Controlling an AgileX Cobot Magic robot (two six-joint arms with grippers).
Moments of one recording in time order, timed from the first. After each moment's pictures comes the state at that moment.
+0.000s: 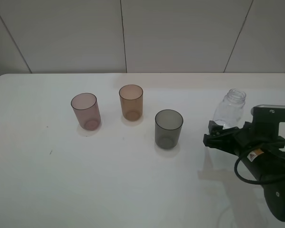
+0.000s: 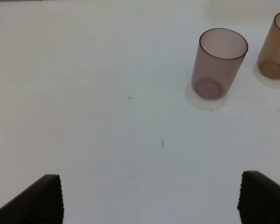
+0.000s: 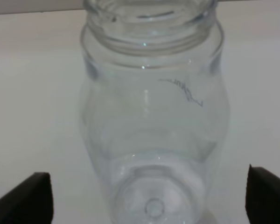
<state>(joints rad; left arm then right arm) -0.09 -0.01 -0.50 -0.02 1.06 -0.02 0.71 1.92 -0.16 0.72 -1.21 0.09</state>
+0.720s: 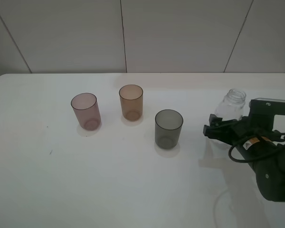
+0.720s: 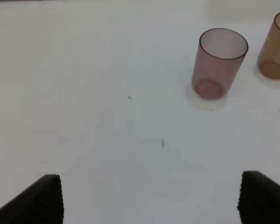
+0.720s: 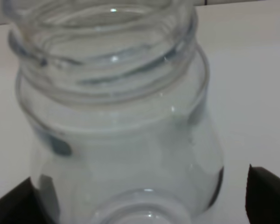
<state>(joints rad) -0.09 -0.01 -0.50 -0.02 1.06 -0.02 0.58 1.97 -0.24 0.61 -1.21 0.09</state>
